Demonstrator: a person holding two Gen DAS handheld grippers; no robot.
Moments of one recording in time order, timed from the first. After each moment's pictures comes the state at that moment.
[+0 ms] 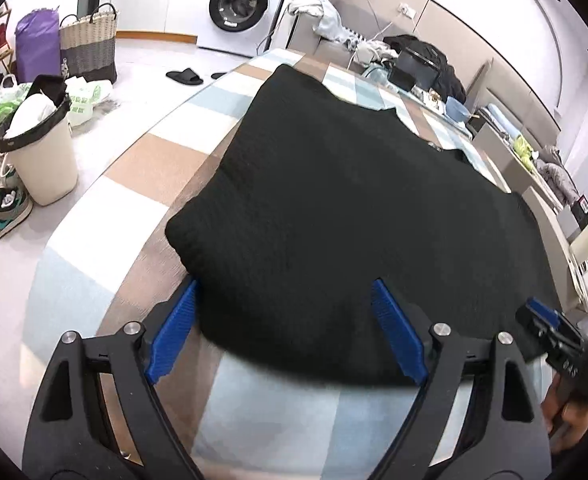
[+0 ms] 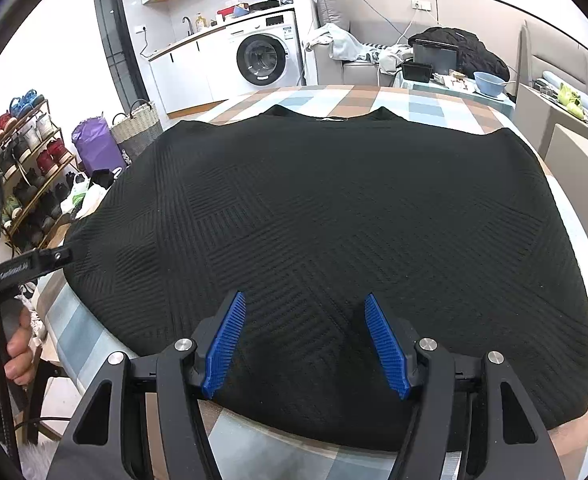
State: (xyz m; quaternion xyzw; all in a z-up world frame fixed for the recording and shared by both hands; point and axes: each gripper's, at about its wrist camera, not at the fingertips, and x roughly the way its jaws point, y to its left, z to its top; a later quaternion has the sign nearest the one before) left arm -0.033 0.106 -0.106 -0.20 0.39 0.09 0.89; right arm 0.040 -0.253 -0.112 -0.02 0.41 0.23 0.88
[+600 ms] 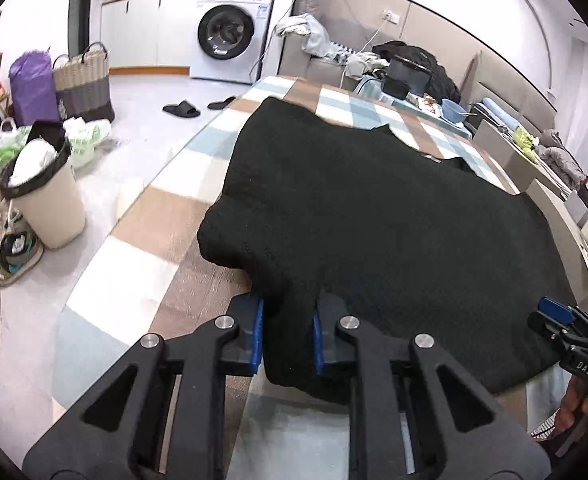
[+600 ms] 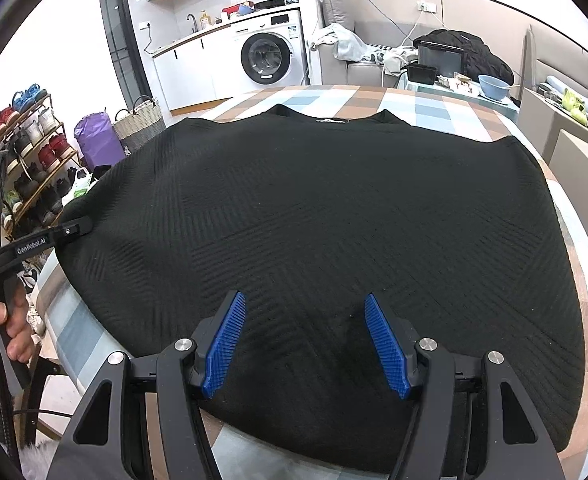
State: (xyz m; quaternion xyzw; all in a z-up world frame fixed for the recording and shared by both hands) left arm -0.007 0.105 -0.093 -0.14 0.37 0.09 0.92; right arm 0.042 -0.251 -0.113 -0.03 0.41 0.24 0.88
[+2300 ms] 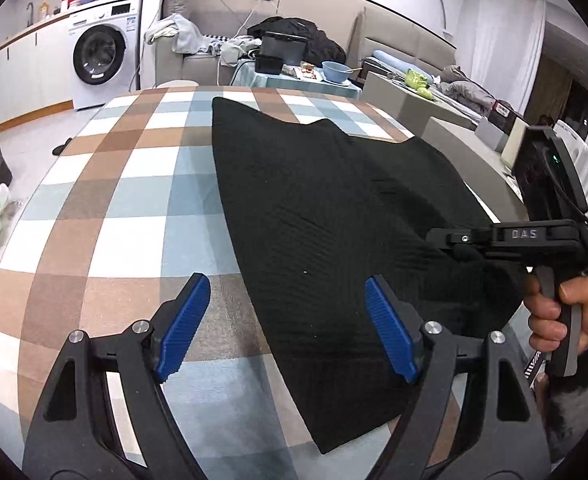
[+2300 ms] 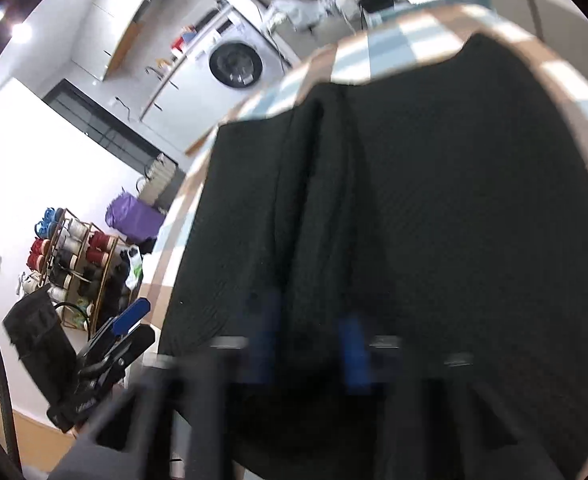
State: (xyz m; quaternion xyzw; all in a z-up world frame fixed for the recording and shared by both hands) left arm 0.068 -0.002 -0.093 -0.06 0.37 -0.10 0.92; right arm 0.117 -0.318 -0.118 0.21 0.50 0.27 0.80
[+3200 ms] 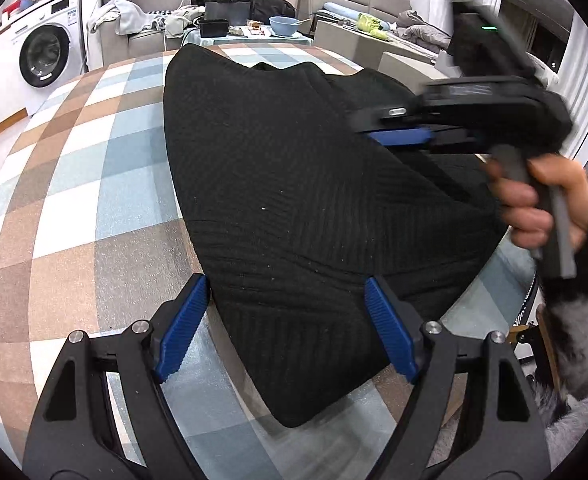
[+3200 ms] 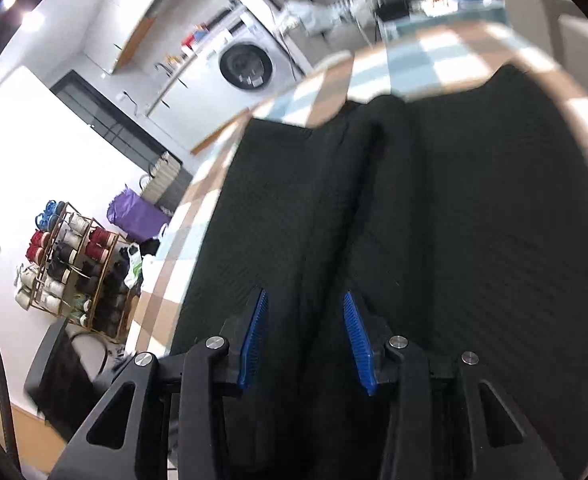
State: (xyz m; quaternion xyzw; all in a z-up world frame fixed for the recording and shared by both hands) left arm 0.054 -0.034 -0.119 0.00 0.43 -0.18 0.88; right arm 0.136 -0.296 -0.109 0.20 0.49 0.28 0.80
